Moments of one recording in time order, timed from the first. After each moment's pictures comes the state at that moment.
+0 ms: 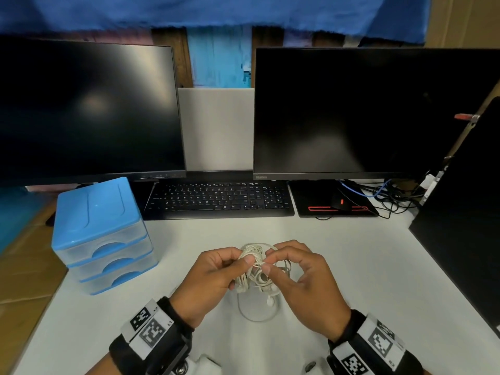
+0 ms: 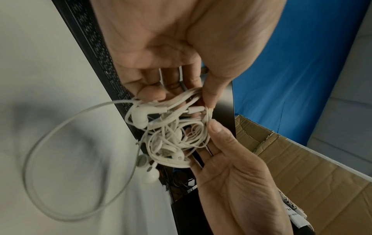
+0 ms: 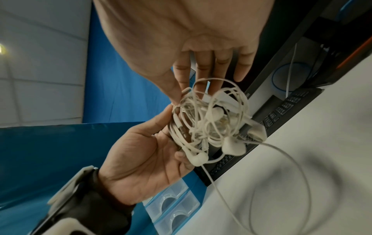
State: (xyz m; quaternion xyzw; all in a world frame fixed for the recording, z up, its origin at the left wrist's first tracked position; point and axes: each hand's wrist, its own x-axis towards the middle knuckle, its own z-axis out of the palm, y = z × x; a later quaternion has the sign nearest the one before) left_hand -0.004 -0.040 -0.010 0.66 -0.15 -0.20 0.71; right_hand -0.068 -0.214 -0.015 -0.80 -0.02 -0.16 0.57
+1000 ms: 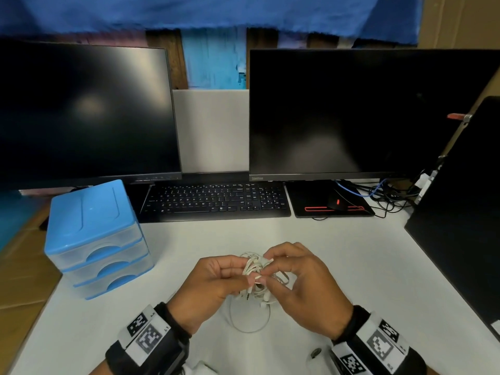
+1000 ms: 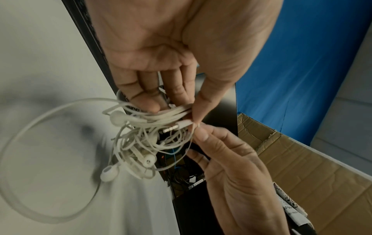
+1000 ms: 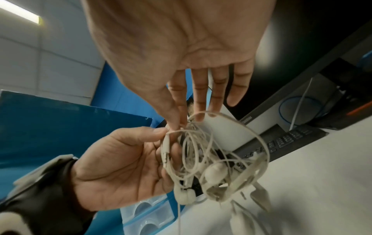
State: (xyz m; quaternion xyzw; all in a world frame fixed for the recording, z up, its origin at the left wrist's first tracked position) left_hand -0.008 -0.043 -0.011 0.67 -0.14 -0.24 0.69; right_hand -0.070 -0.227 -0.012 -0.92 -0.07 -0.13 0.37
